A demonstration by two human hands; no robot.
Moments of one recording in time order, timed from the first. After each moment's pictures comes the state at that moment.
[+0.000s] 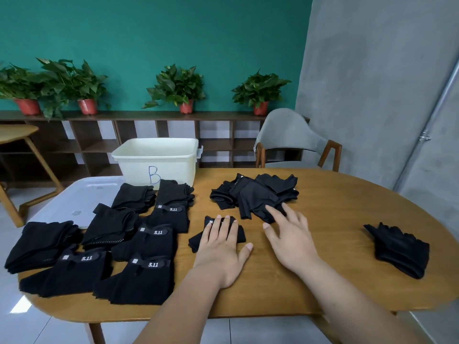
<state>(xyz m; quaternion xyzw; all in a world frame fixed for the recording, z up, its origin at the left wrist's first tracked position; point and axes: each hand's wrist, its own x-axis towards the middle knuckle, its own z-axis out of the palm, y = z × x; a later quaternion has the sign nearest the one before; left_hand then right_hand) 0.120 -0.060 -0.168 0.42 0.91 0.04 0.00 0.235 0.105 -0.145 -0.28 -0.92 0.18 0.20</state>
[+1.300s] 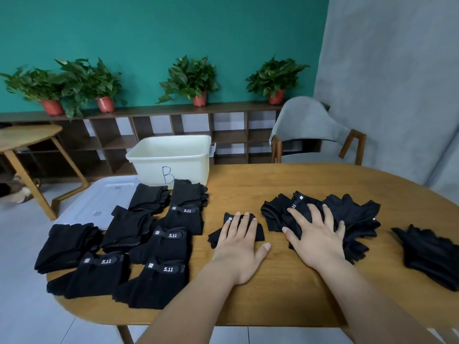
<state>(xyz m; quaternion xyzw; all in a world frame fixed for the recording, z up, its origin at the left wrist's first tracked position) 0.101 -0.045 -0.164 0.44 0.90 0.04 0.04 0.216 0.149 -0.169 -0.35 -0.93 0.05 0.12</state>
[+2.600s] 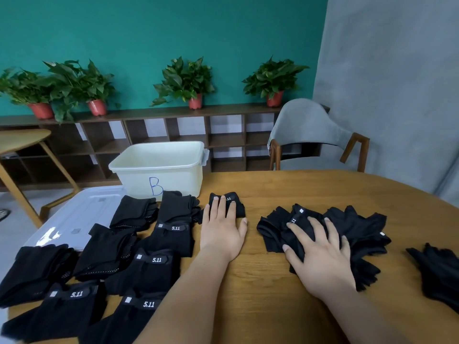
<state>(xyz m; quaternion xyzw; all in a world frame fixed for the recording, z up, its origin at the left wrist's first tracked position) 0.001 0.009 -0.170 0.35 0.93 0.09 -0.09 0.210 0.155 -0.172 -0.32 -0.94 0.04 0.15</state>
